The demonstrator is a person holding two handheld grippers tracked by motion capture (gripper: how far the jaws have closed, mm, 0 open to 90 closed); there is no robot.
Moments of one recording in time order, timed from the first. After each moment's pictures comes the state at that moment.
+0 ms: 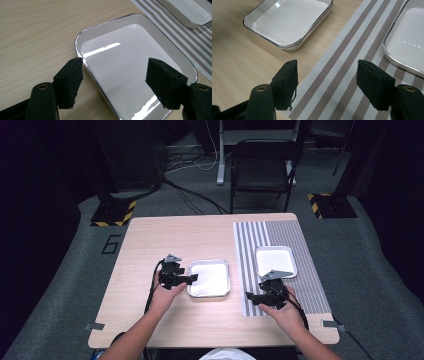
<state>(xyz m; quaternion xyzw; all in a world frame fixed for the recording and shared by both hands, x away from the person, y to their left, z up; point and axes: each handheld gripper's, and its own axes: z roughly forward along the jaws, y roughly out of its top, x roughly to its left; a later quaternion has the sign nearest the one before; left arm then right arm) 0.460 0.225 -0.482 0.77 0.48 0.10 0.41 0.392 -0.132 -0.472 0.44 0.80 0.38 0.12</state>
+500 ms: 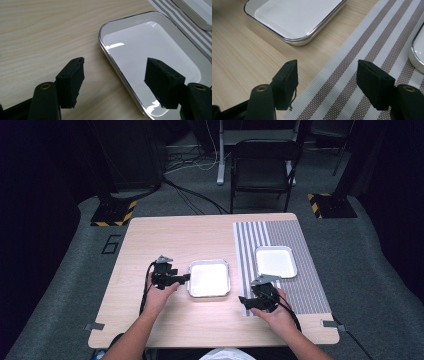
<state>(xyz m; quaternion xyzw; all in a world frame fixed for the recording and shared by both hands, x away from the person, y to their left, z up) 0.464 0.248 -0.490 0.76 0.50 0.11 0.40 0.392 -0.111 -0.491 0.41 0.83 0.37 0.13</state>
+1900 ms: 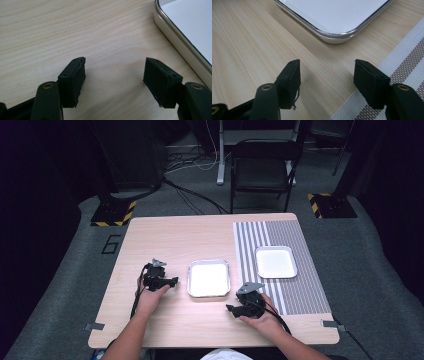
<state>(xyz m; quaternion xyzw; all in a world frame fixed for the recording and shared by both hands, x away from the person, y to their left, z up) 0.470 0.277 -0.516 0.78 0.51 0.17 0.32 0.389 -0.075 -0.521 0.34 0.85 0.38 0.11</state>
